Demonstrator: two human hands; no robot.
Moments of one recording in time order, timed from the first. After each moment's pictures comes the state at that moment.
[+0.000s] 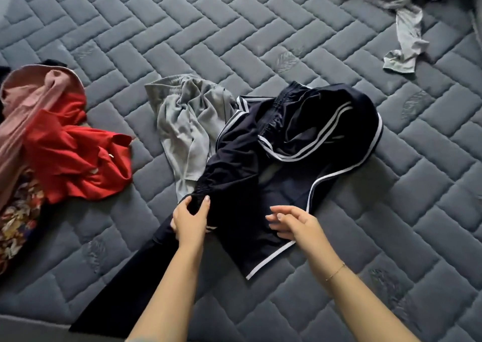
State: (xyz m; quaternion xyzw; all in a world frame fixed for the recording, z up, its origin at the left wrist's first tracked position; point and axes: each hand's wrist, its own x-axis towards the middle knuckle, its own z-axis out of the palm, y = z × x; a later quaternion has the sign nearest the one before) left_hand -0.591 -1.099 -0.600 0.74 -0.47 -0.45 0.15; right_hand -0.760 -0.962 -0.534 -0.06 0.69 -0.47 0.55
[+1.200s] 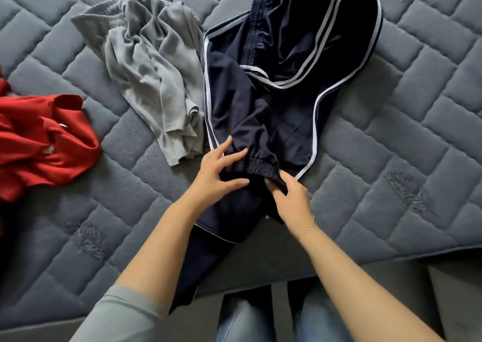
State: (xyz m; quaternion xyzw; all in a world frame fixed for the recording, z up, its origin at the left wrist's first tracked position) left_hand -0.557 -1.109 -0.656 0.28 -0.79 -0.54 -0.05; right_hand -0.650 -0.939 -0.654 -0.11 0.85 -0.38 0.35
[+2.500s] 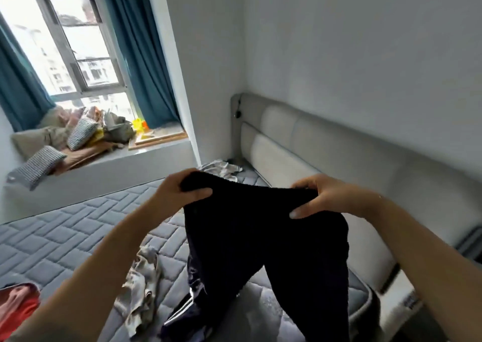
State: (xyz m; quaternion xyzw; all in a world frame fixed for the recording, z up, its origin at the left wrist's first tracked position) left_hand -0.609 -0.839 -0.047 0.03 -0.85 -0.49 0.19; right_hand -0.749 -0.546 -0.037 -0.40 0.77 -0.41 0.29
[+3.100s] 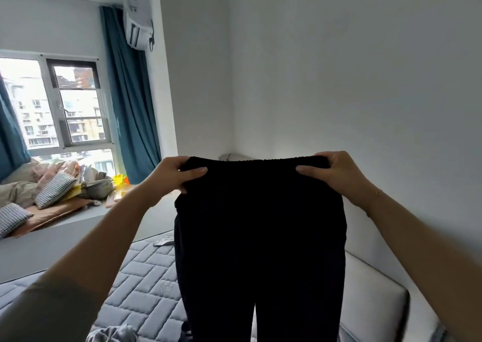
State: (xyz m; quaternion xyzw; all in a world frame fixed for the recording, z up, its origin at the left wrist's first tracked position) left_hand -0.628 -0.915 0.095 -0.03 -0.83 -0.51 0.23; right_hand -0.734 -0.580 0.092 -0.33 0.75 -0.56 -0.10
